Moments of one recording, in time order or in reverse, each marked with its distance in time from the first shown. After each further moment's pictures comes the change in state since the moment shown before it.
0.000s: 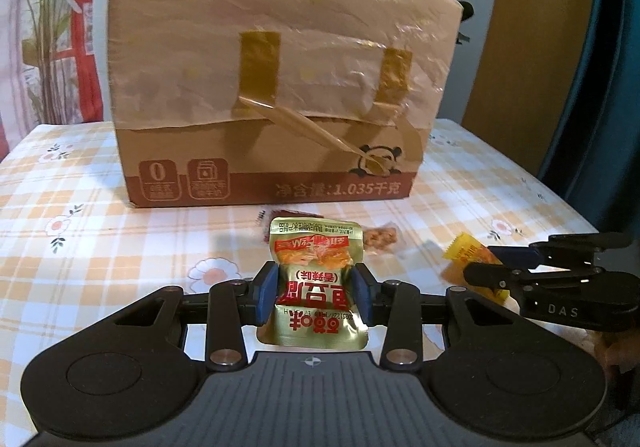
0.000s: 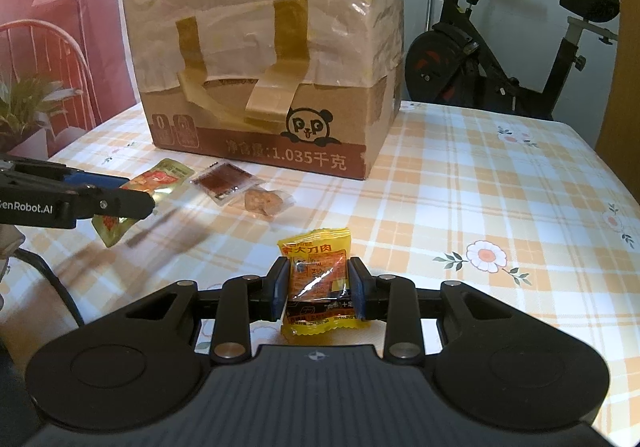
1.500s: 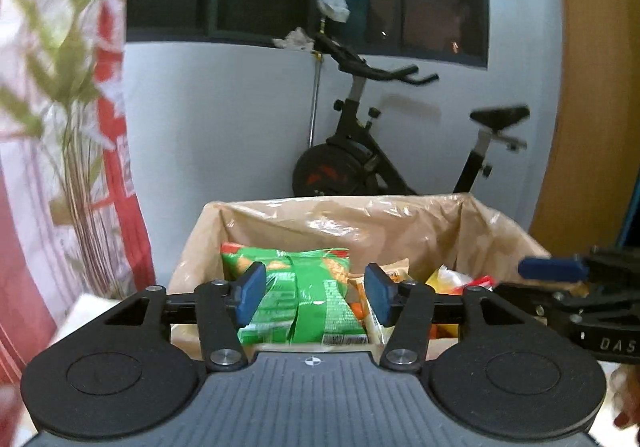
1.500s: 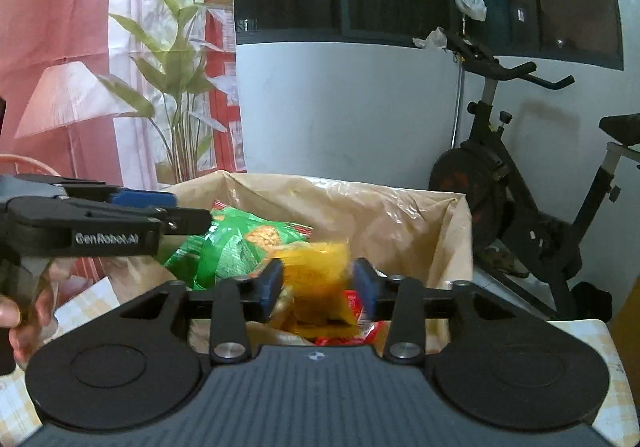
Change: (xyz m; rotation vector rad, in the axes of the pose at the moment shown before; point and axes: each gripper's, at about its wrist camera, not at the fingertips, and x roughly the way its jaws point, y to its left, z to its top) left arm -0.010 0.049 0.205 0.001 -0.243 0.140; right arm 0.026 0.010 0.214 -0.051 -0.258 0.050
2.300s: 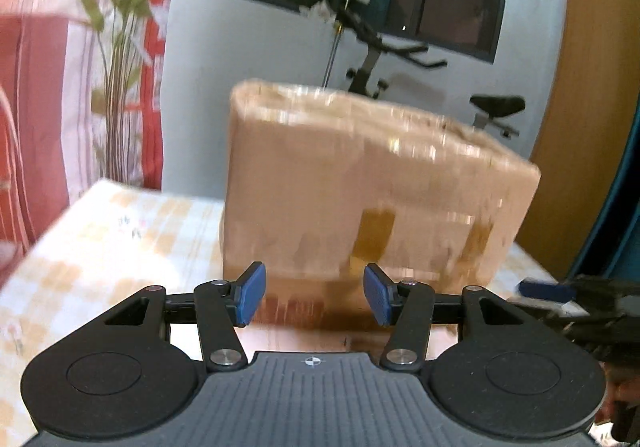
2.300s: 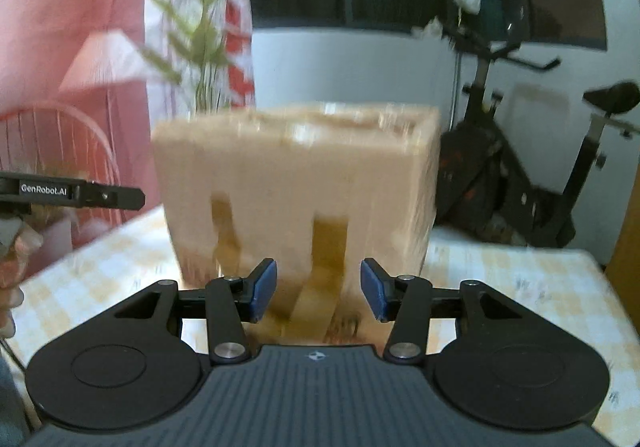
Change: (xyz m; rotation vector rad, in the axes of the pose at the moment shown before) left arm -0.074 0.012 -0.123 -0.130 0.081 -0.014; right arm -0.068 0.013 -0.112 -0.013 0.062 0.040
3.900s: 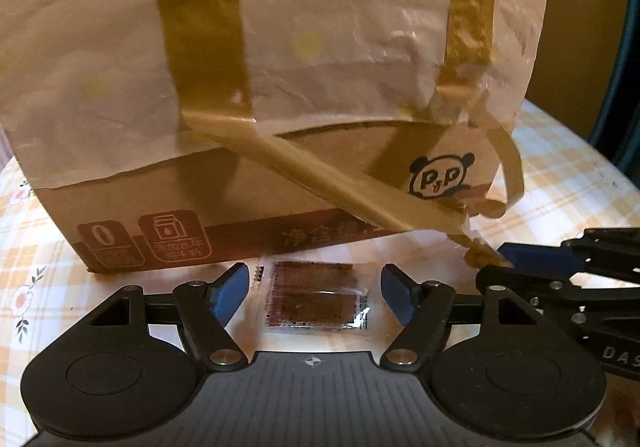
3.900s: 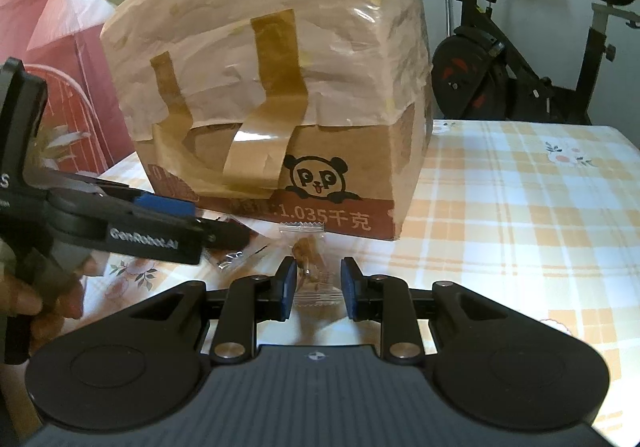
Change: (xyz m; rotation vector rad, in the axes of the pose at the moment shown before) left arm 0.148 -0.088 -0.059 0.247 0.299 0.011; right arm 0.051 -0.033 -0.069 0.153 0.136 0.034
